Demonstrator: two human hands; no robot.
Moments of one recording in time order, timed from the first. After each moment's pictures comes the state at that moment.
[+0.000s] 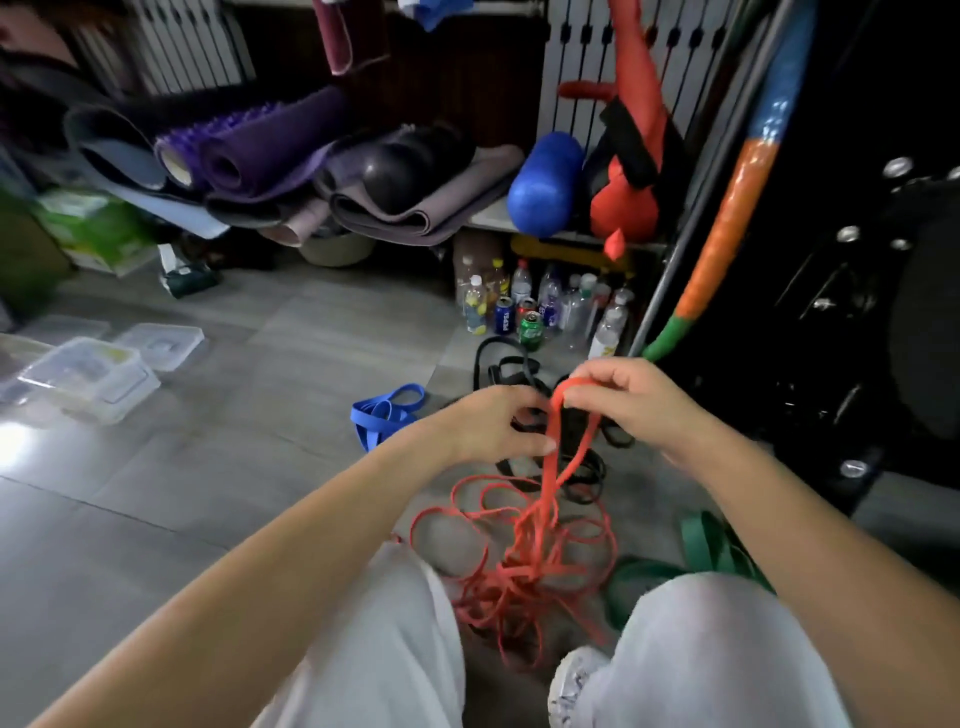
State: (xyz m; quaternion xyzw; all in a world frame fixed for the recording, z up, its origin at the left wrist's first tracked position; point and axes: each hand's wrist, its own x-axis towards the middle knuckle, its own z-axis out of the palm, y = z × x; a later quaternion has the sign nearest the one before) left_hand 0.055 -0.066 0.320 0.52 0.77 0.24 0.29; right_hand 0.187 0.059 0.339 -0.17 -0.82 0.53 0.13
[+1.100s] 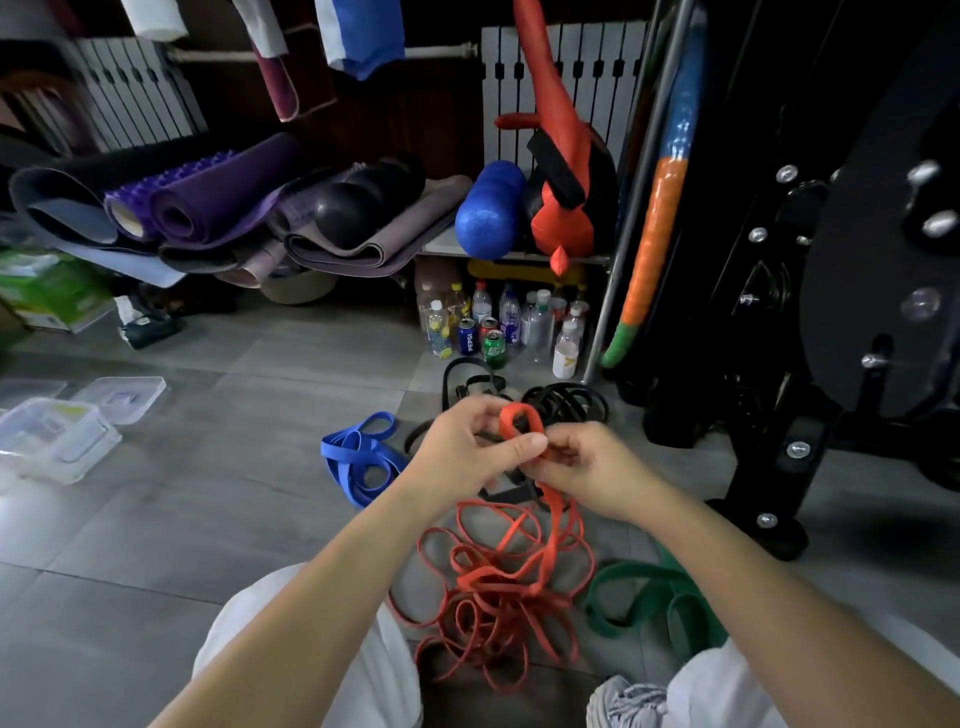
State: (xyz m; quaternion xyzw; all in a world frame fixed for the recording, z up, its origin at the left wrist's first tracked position) left_hand 0.113 -0.072 0.330 0.37 0.69 0.53 0.31; right_hand 0.230 0.052 0.297 -0.19 -0.83 0.50 0.12
